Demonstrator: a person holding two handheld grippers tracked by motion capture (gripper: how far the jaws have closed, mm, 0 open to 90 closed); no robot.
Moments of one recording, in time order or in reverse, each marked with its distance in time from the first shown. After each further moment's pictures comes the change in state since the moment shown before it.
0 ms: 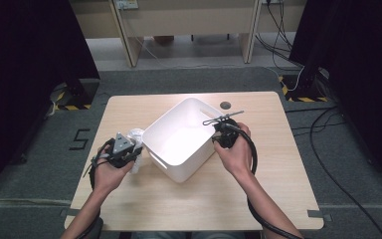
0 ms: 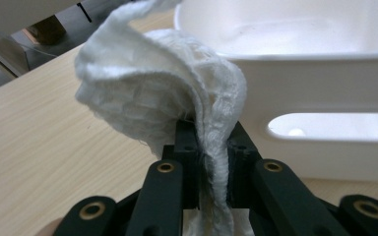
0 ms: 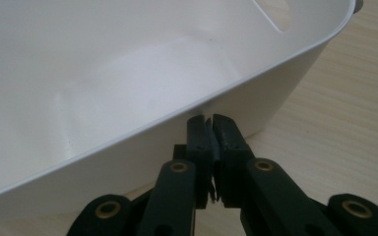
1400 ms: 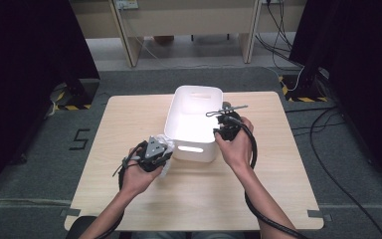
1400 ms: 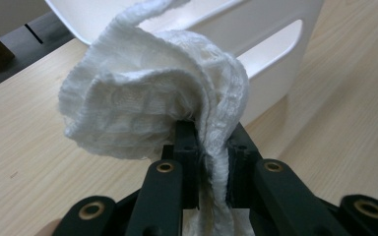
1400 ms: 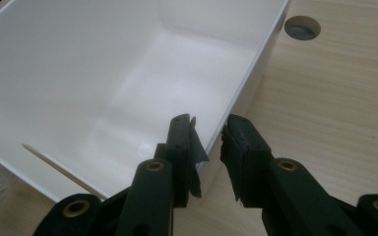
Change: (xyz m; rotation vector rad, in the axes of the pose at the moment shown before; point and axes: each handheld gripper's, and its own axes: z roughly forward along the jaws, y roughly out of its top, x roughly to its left) left arm -0.068 0.028 0.026 -0.023 -0.140 0.084; right arm -0.012 0.011 0.000 -0.078 -0.055 0.060
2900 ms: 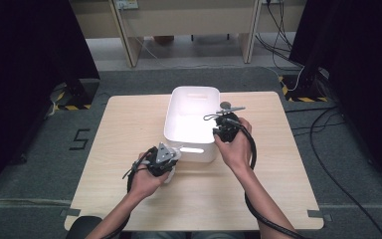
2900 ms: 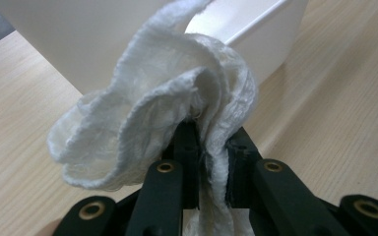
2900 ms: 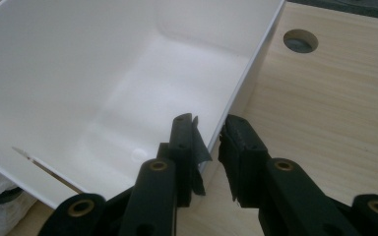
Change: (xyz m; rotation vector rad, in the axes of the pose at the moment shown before) left arm -0.011 -0.017 0.031 0.067 -0.023 0.029; right arm 0.004 -0.003 0.002 -0.034 -0.018 -0.059
